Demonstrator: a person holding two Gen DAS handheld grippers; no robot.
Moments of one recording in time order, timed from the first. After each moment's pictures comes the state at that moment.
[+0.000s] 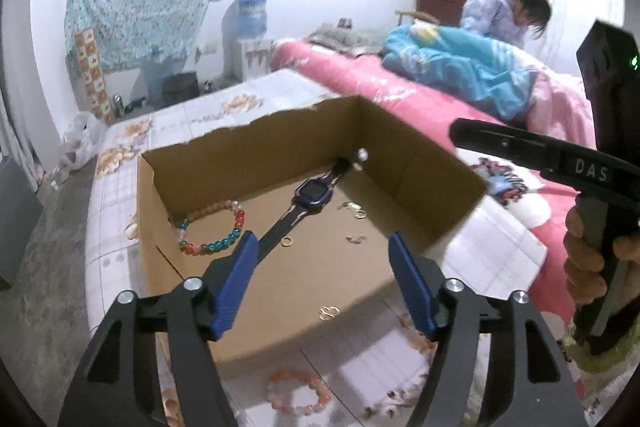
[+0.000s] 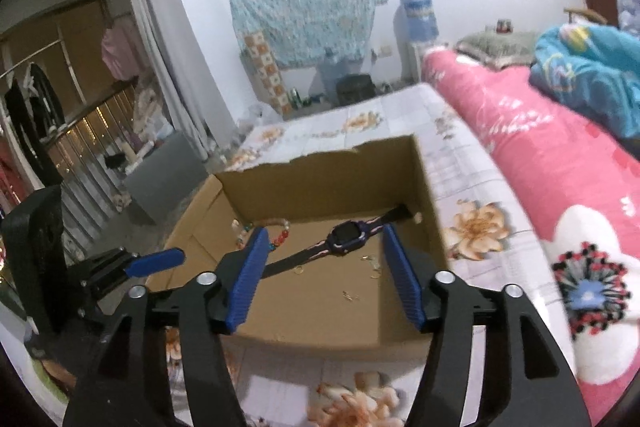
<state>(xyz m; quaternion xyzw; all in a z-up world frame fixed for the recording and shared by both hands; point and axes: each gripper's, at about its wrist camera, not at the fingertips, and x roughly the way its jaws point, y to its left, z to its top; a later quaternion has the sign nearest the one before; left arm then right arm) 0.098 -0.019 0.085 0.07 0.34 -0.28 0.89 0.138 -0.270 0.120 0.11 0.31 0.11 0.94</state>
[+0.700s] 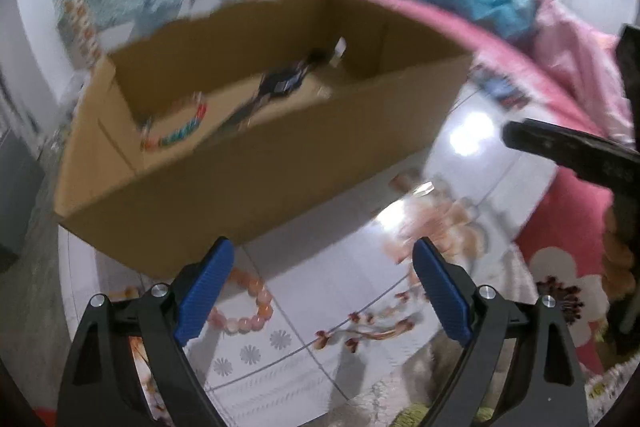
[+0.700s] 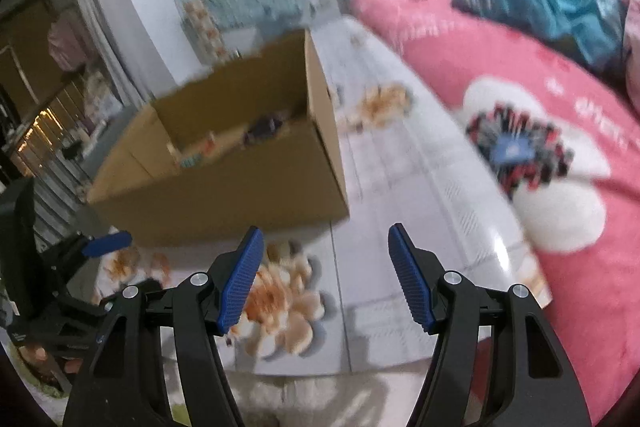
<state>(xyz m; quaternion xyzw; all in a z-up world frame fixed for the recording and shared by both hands) 0.062 -0.061 0.007 0.12 0.47 -0.24 0.84 0.086 -0.302 0.035 0.13 0.44 0.02 0.89</state>
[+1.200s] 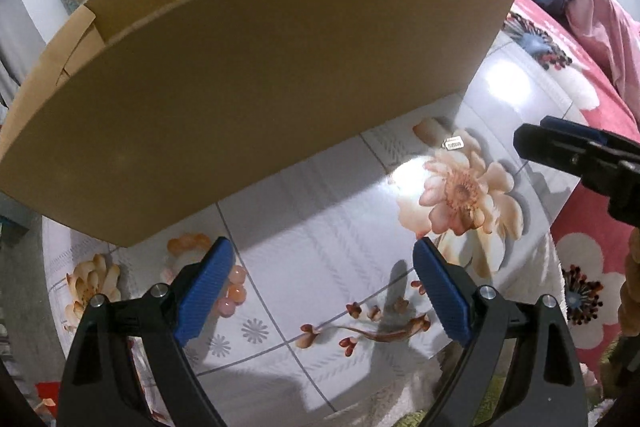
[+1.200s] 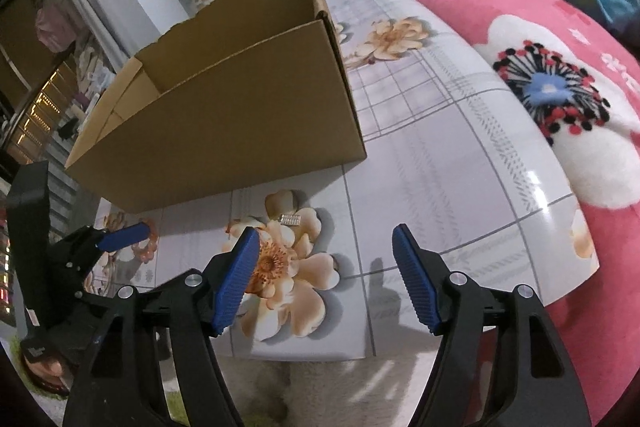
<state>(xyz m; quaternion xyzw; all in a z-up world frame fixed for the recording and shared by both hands) 0.065 -0.073 -0.032 0.14 0.52 -0.20 0.82 0.091 -0.290 0.011 0.14 0.49 0.03 0.86</state>
